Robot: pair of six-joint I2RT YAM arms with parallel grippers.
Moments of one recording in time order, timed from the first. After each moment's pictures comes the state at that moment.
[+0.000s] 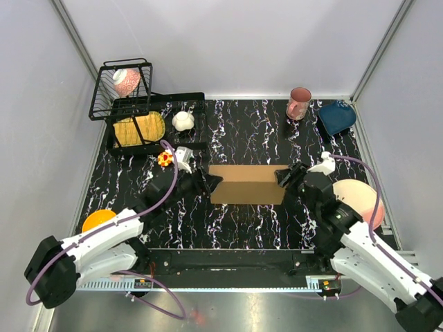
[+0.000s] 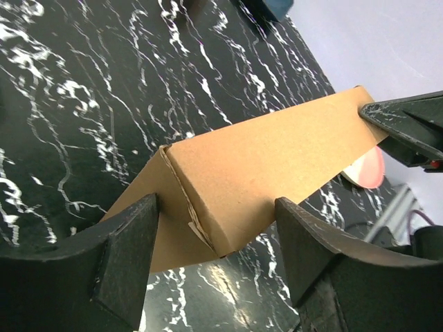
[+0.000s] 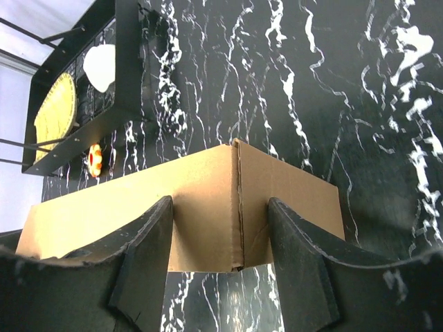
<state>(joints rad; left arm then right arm) -0.75 0.95 0.46 0.29 0.04 -0.61 0.62 0.65 0.52 -0.29 0.36 0.88</state>
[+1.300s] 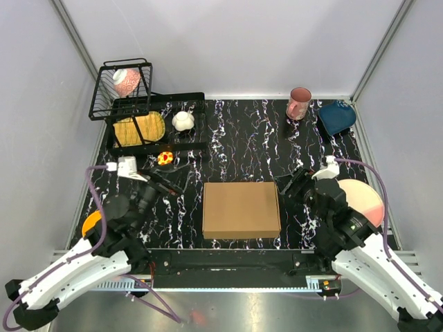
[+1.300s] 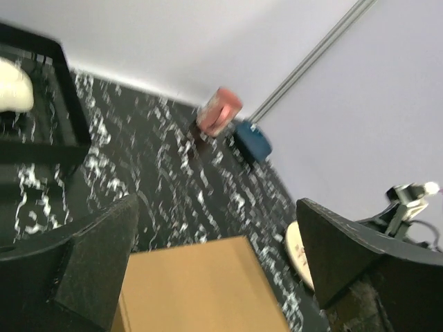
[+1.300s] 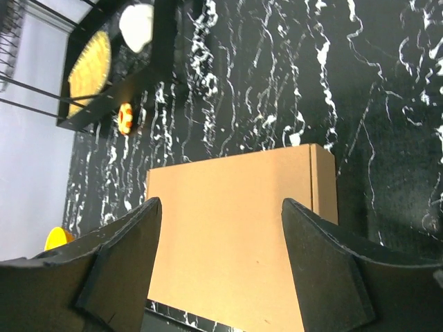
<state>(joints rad) -0.91 0.38 0.54 0.01 -0.48 -0.58 0.64 0.52 0.57 -0.39 0.24 0.84</state>
